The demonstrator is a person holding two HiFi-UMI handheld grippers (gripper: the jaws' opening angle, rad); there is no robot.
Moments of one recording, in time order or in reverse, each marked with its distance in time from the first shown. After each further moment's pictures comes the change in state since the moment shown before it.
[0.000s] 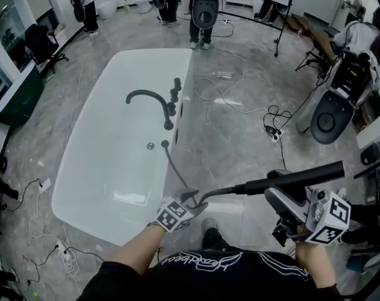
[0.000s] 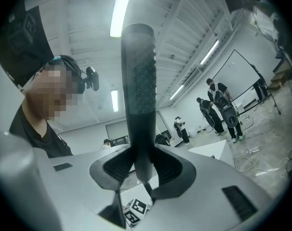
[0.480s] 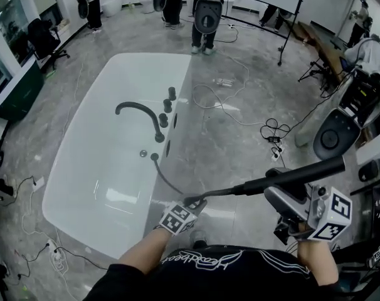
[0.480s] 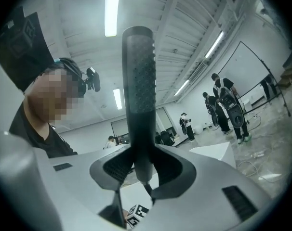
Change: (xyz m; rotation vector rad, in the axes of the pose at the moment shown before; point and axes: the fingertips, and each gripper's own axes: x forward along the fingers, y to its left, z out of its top) left arm 0.081 0.044 0.043 -0.082 -0.050 0.088; right arm 0.014 -0.084 0.041 -0.005 0.056 0.089
